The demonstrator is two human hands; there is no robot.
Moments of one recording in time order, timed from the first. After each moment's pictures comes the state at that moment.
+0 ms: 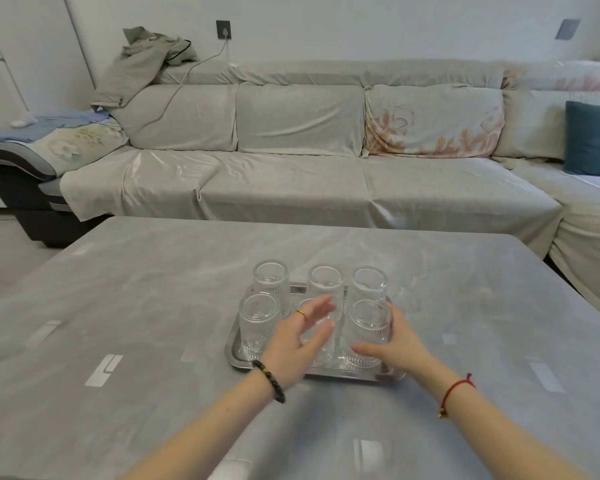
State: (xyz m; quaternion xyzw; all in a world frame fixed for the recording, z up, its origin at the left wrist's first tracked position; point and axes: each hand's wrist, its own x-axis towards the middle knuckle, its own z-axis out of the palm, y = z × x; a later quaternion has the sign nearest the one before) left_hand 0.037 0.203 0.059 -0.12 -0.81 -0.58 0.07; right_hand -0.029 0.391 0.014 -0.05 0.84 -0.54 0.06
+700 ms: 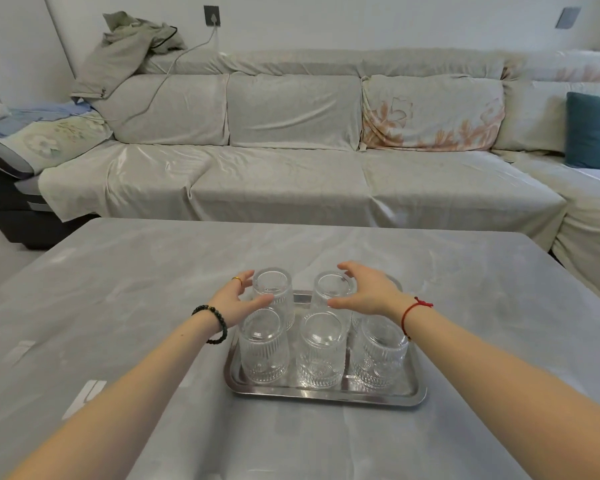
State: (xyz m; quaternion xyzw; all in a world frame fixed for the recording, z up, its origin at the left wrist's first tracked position) left_hand -0.076 0.082 0.042 0.06 -0.88 -0.47 -0.05; right_hand -0.114 0.329 0.071 -0.17 0.95 -0.25 0.07
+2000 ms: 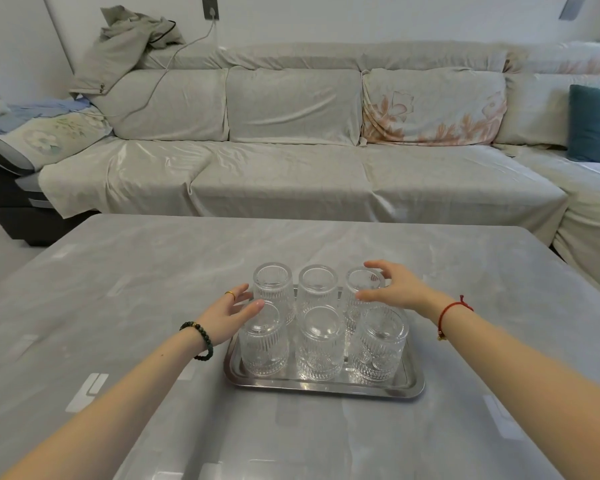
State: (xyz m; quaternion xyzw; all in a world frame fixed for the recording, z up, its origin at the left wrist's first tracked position) left_hand -0.051 0.076 0.025 0.04 -0.85 -0.52 -0.07; right_hand -0.119 0.375 0.063 -0.09 0.90 -0.40 0.13
